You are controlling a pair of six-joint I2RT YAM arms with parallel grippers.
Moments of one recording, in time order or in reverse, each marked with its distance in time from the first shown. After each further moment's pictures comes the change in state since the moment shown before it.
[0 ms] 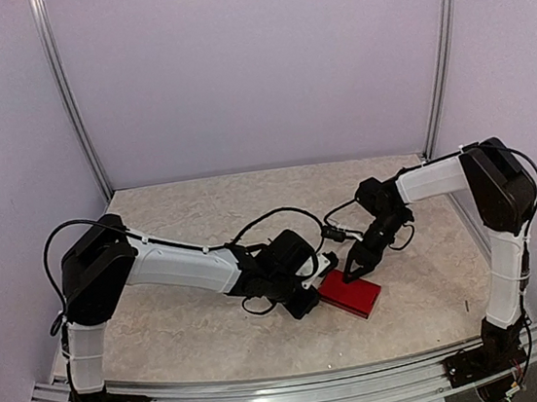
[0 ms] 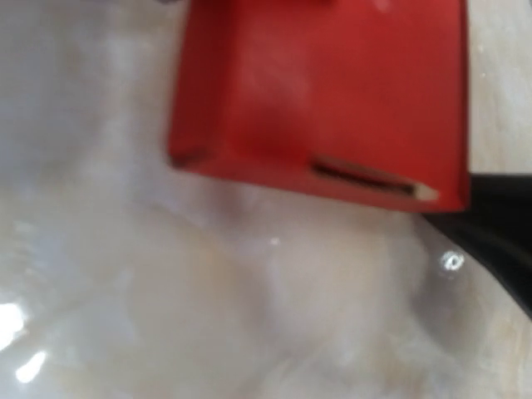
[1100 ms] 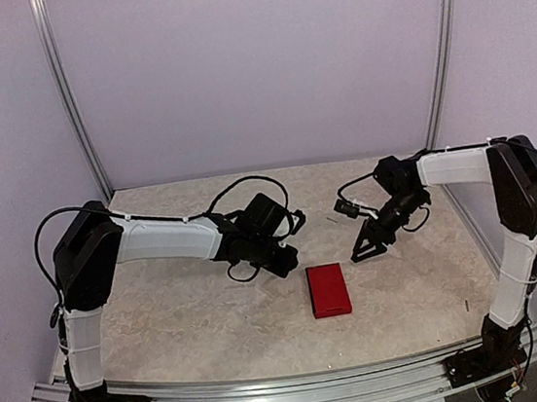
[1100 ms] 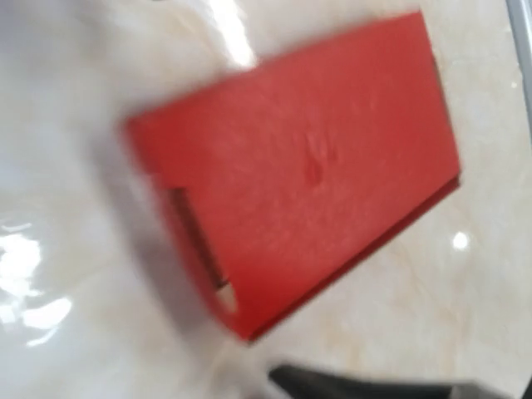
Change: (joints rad) left arm 0.151 0.016 0.099 -0.046 -0.055 -0.111; right arm -0.080 -0.094 0.007 -0.058 -0.057 -0.122
